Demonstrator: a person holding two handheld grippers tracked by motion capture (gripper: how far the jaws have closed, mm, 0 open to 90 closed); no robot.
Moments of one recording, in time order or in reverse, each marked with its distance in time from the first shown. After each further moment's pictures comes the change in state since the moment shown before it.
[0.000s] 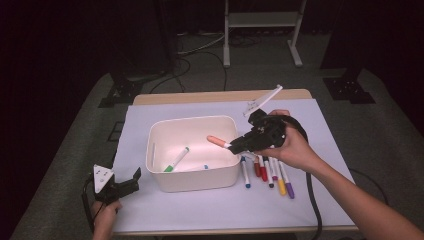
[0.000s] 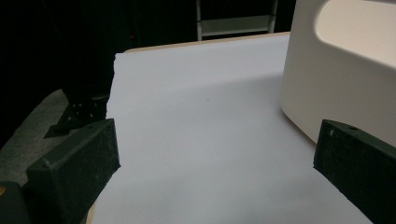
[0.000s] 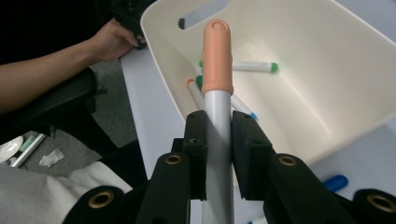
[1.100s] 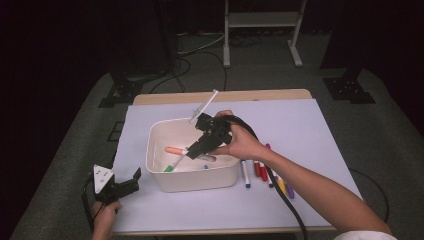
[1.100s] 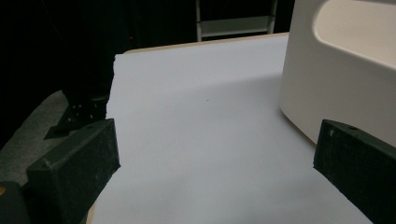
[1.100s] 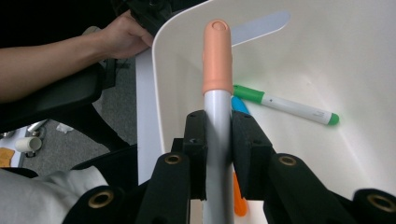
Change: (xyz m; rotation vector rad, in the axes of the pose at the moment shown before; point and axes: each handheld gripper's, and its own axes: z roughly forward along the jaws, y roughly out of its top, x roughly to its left) left arm 0.000 0.000 -0.001 -0.006 0.002 0.006; right arm -0.001 0.060 0.105 0.112 0.135 -0.138
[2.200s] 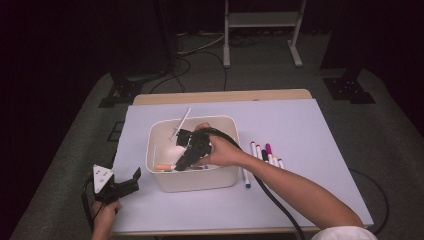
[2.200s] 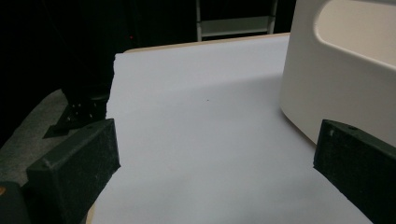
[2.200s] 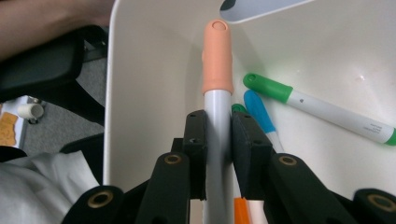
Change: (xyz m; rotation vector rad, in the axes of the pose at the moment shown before) left arm 0.001 0.000 0.000 0.002 -0.001 -0.004; right arm -0.009 0.009 0.071 0.147 0.040 -0.055
